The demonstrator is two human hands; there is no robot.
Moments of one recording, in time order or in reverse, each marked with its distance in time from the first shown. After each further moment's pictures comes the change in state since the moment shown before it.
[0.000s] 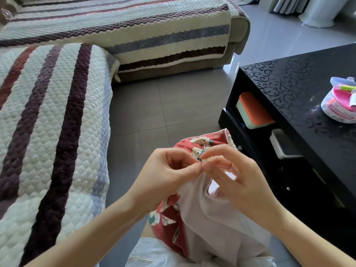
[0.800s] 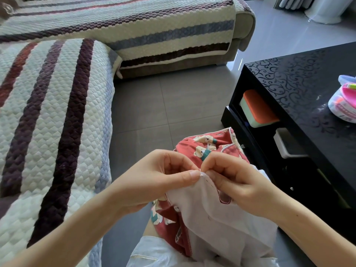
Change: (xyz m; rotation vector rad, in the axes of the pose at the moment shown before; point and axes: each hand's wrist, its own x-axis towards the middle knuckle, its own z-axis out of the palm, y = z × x) left_hand -0.010 0.019 -0.026 -0.002 -0.249 -0.209; right_hand 0.009 0.002 -0.008 0.225 -0.389 0.133
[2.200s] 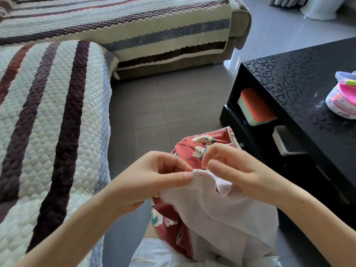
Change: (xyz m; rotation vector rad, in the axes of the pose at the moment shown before) left_hand 0.002 0.004 -0.002 0.035 0.052 -0.097; right_hand 0.008 -0.007 -0.016 -0.187 0.035 0.057
